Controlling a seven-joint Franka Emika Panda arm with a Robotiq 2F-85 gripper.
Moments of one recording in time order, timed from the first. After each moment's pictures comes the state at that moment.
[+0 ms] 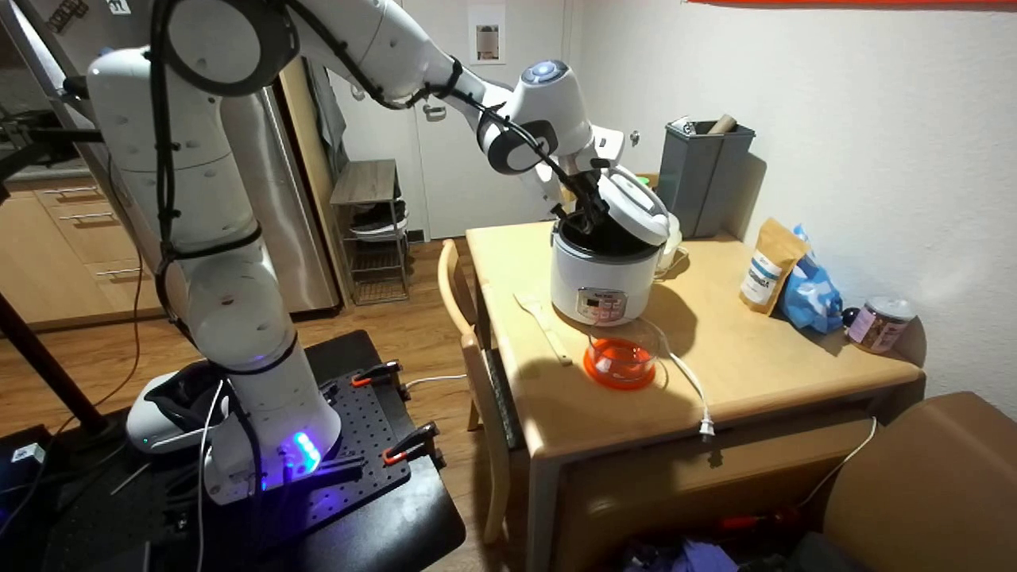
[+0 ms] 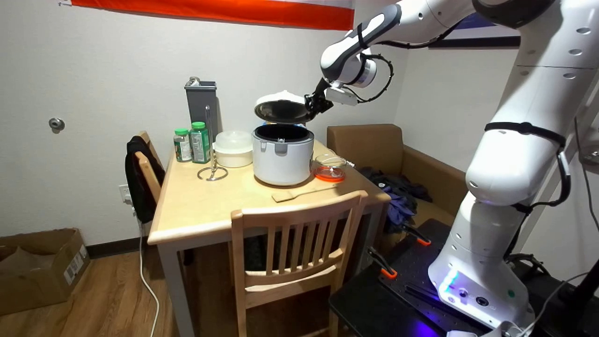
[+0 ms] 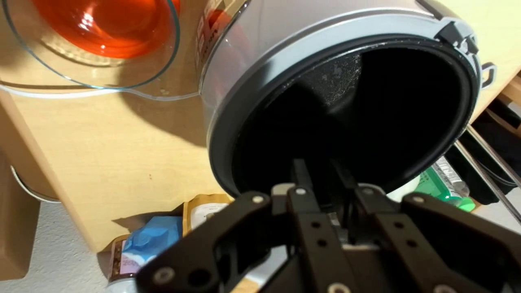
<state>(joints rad) -0.01 0.01 -0.08 -2.19 0.30 2.73 -0.09</state>
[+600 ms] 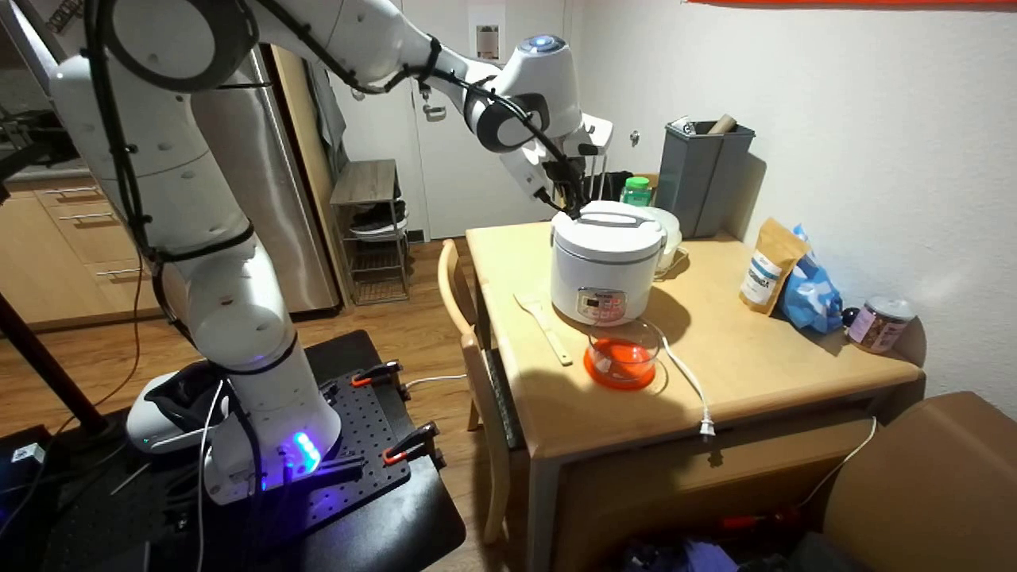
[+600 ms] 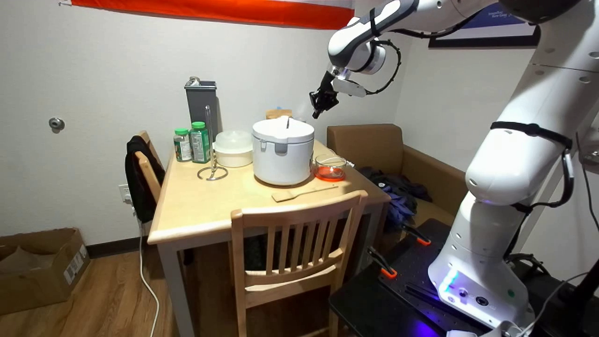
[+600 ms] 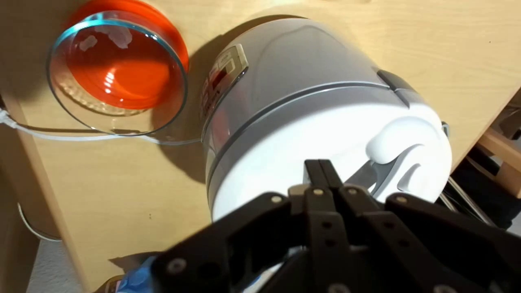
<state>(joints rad) -0.01 -0.10 -0.08 -2.20 0.24 2.51 -0.05</state>
